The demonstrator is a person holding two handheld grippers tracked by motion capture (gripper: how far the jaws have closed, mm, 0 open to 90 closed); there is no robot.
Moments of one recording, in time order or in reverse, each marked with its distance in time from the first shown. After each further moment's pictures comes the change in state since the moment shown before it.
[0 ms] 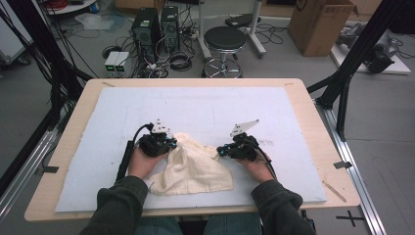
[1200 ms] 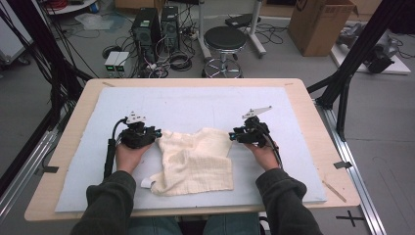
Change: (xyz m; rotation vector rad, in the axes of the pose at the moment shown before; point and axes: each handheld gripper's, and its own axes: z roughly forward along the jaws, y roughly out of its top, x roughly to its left) left arm 0.051 -0.016 -0.012 -0.119 0.119 -0.238; right arm -0.046 0.009 -0.018 0.007 -0.223 0.144
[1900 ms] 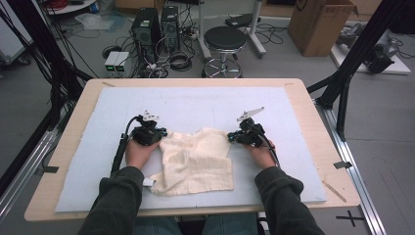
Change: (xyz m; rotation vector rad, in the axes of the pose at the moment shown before) left arm -0.011 0.007 0.027 0.098 0.026 0.091; right arm -0.002 -0.002 0.017 0.061 0.037 -0.059
